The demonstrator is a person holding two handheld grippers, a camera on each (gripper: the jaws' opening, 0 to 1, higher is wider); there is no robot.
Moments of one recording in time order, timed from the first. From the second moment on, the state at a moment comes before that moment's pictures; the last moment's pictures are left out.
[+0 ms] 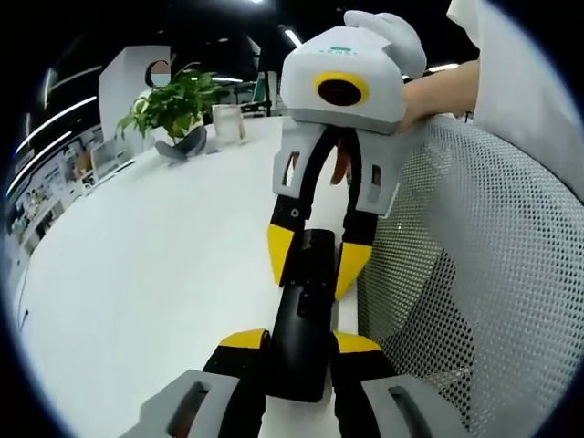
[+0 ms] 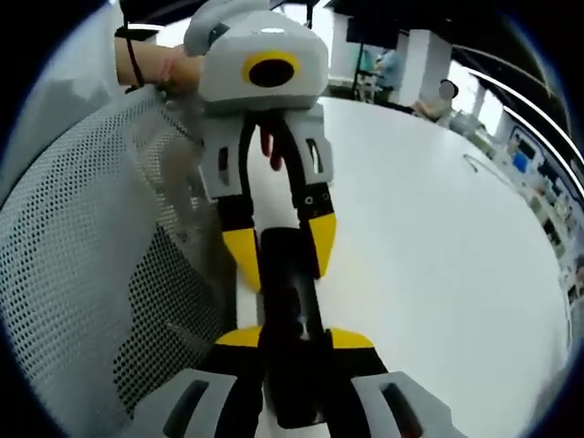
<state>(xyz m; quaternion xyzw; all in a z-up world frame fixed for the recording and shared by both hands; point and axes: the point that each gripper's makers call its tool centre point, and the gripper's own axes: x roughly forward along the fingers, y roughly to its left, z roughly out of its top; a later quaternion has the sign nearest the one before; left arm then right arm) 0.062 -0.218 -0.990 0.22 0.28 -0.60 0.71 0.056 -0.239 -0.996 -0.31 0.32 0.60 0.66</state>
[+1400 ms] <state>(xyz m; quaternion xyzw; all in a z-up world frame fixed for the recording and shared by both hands) 0.108 -0.130 -0.876 0.05 0.20 -0.38 0.90 0.061 -0.233 -0.996 -0.29 0.32 0.59 0.68</state>
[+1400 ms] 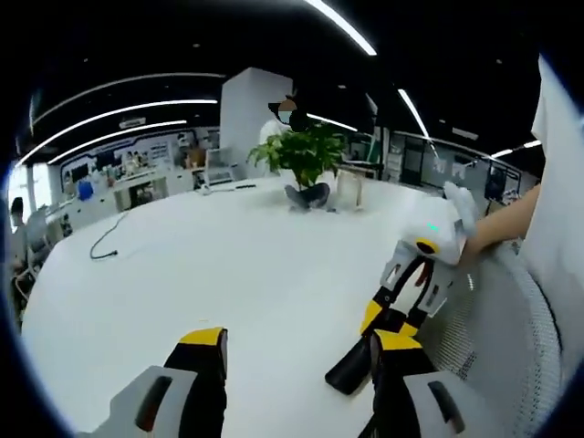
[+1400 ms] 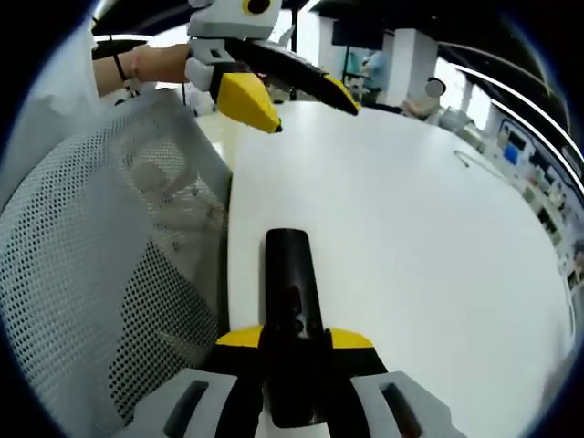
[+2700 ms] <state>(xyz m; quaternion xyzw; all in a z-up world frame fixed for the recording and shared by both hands) 0.114 -0.080 -0.817 0.03 0.01 -0.18 0.98 0.061 -0.231 -0.995 -0.29 0.33 0.58 0.69</state>
